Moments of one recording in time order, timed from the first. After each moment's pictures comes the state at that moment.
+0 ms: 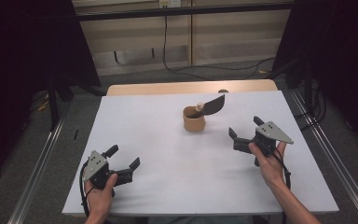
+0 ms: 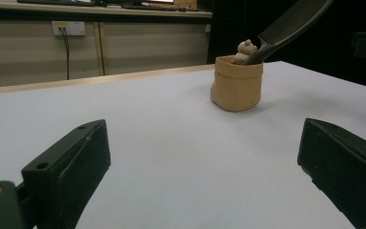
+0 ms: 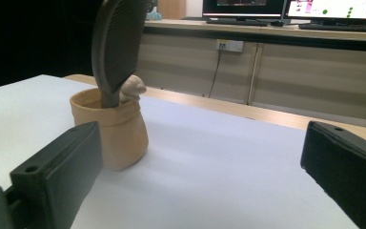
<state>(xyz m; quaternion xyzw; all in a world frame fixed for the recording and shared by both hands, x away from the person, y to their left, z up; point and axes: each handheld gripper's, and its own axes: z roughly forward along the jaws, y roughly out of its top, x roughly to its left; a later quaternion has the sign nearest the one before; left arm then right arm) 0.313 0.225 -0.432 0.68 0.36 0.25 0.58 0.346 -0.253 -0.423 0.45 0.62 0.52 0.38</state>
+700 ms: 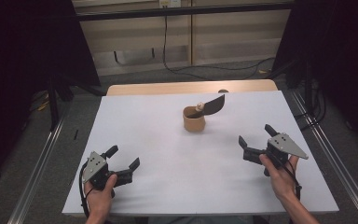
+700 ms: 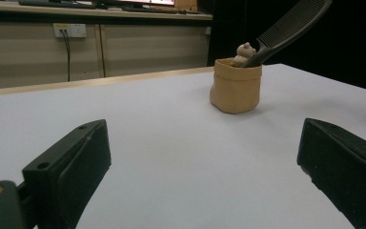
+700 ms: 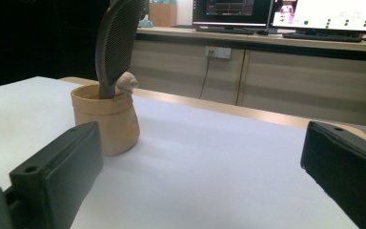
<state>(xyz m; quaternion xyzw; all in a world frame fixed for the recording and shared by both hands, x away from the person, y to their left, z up) 0.311 0.225 -0.430 0.68 0.36 0.25 0.58 0.309 -0.270 -0.424 0.45 0.61 0.52 0.40</state>
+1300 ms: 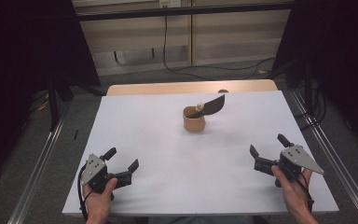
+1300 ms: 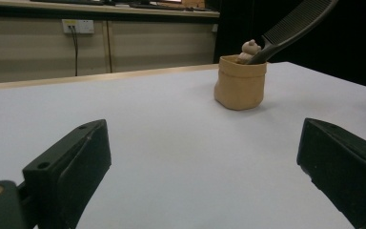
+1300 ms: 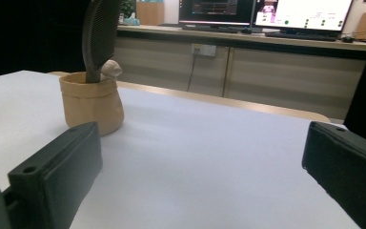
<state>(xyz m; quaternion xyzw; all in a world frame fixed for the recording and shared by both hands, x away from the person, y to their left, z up) 0.303 0.227 -0.430 0.68 0.38 0.26 0.57 0.275 -0.292 -0.430 0.46 0.60 0.51 0.42</state>
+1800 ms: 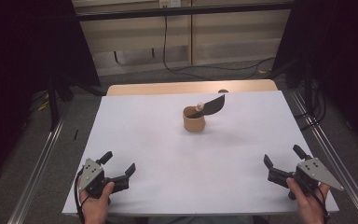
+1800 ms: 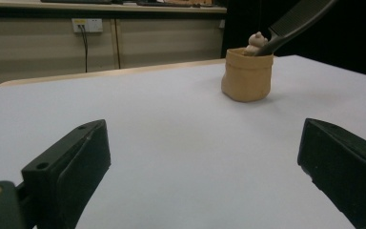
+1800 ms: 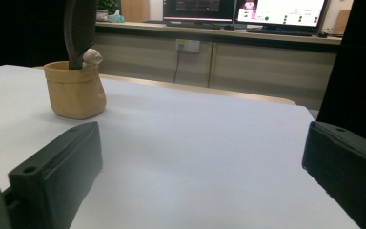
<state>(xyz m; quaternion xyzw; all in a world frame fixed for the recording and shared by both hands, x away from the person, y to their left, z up) 0.291 0.235 -0.433 0.69 0.38 0.27 0.56 0.238 -0.318 -0.436 0.48 0.59 0.49 0.43</state>
